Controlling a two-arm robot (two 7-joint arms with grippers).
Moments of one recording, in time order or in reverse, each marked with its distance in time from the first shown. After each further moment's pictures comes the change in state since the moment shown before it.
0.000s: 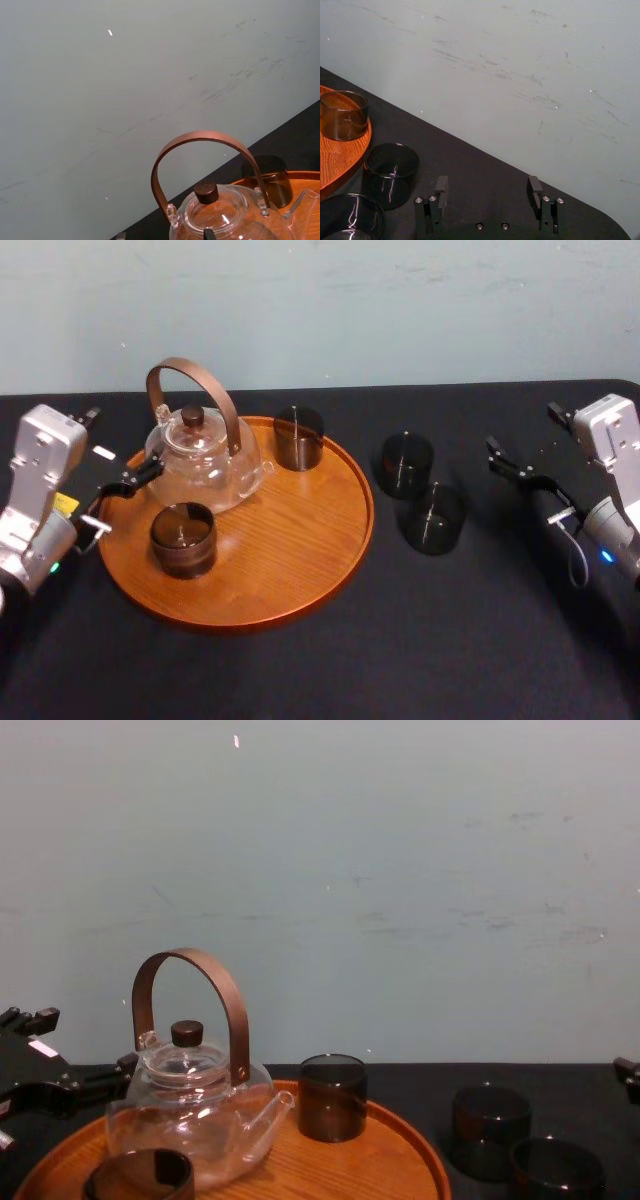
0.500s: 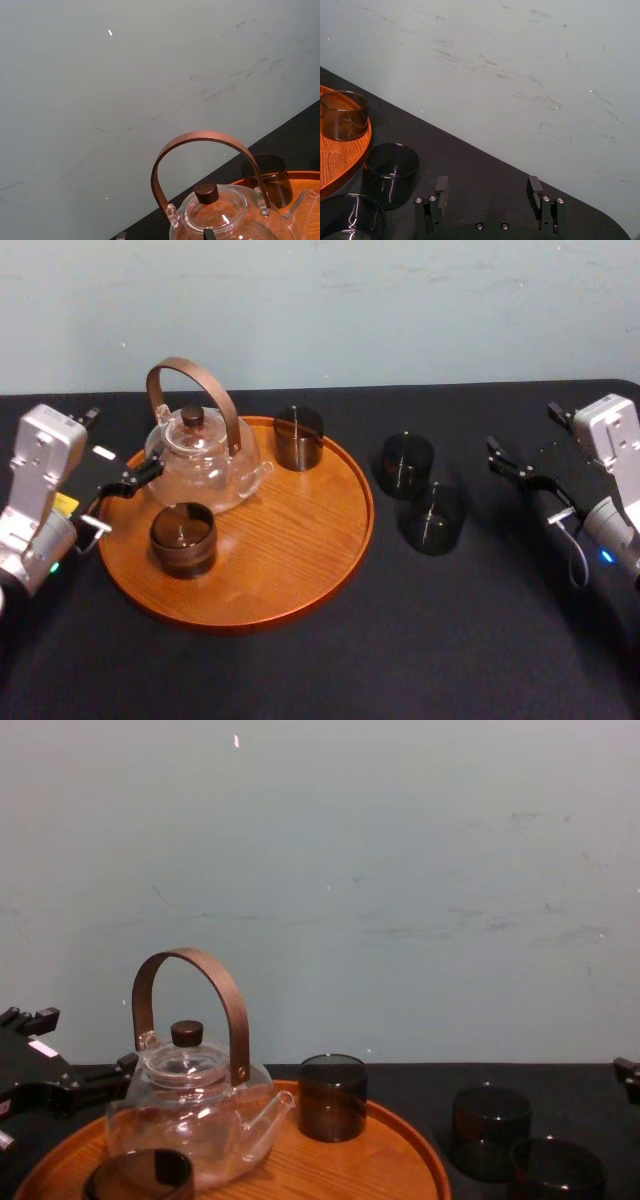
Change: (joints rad) left arm 0.000 0.000 0.000 0.000 0.000 0.000 0.000; right arm 0.000 0.000 0.000 0.000 0.000 0.000 0.000
